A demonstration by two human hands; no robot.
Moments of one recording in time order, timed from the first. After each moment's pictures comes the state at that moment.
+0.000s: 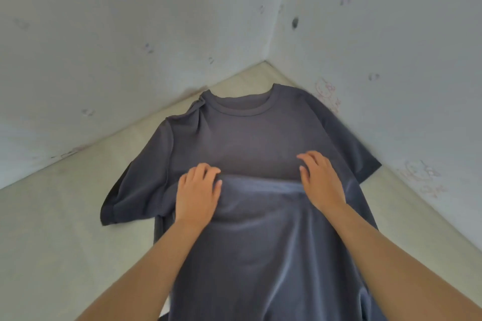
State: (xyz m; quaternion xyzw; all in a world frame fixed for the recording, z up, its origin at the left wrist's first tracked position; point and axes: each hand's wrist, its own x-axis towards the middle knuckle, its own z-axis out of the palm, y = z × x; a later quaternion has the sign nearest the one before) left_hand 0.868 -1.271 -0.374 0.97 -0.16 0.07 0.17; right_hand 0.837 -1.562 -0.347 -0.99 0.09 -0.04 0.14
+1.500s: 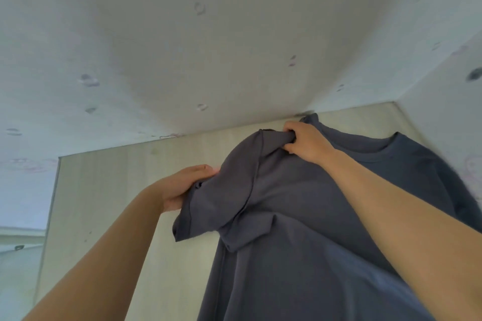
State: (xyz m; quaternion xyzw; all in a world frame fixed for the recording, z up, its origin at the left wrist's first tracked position) left_hand 0.938 -1.074 -0.343 0.57 0.21 -0.36 0.71; right_hand 1.093 -1.349 -0.353 -0.93 -0.21 0.17 0.23
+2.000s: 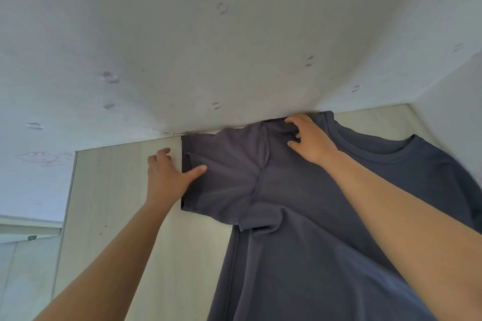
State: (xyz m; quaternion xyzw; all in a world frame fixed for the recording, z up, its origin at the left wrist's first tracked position) left_hand 0.923 -1.046 -0.370 0.86 0.35 -0.02 0.38; right_hand 1.094 -1.334 -0.364 -0.94 -0.20 0.16 0.23
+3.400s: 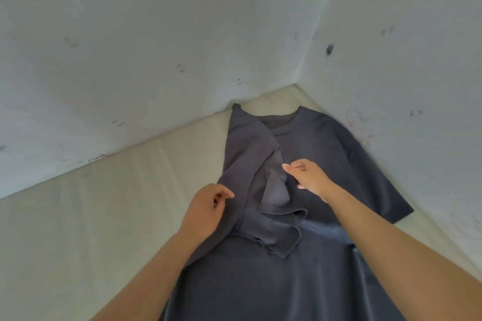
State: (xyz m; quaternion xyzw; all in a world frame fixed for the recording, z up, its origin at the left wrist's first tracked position) left_hand 0.883 -1.262 -0.355 0.88 -0.05 -0.07 0.47; right_hand 0.946 -1.528 -0.331 -0.85 0.21 0.24 0.41
